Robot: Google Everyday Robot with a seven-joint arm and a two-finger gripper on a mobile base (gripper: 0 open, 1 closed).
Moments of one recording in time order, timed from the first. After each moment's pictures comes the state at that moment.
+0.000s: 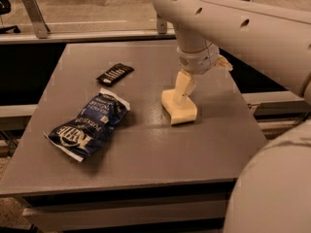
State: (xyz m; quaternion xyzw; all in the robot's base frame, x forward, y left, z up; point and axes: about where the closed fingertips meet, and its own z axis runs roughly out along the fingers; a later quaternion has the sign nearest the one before) arm 0.596 -0.154 0.858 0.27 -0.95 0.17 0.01
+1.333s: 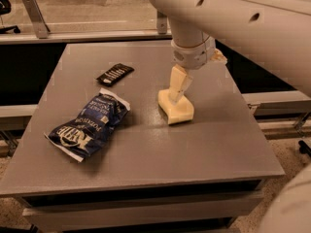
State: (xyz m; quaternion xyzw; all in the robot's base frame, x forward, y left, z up) arm 0.589 -0.132 0.883 0.30 -0.94 0.16 -0.03
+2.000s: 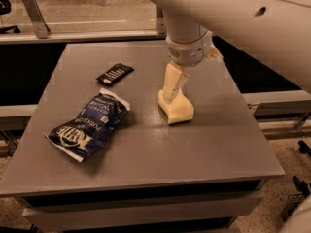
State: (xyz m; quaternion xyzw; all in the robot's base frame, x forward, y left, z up) arm 0.579 -0.117 0.897 0.31 -0.94 0.15 -0.04
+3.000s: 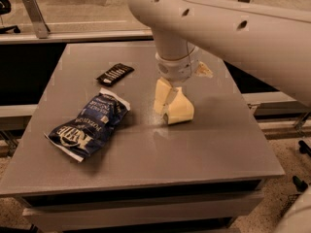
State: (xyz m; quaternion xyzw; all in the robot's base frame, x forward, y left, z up) arm 0.561 -0.093 0.862 0.32 -0.94 0.14 -0.01
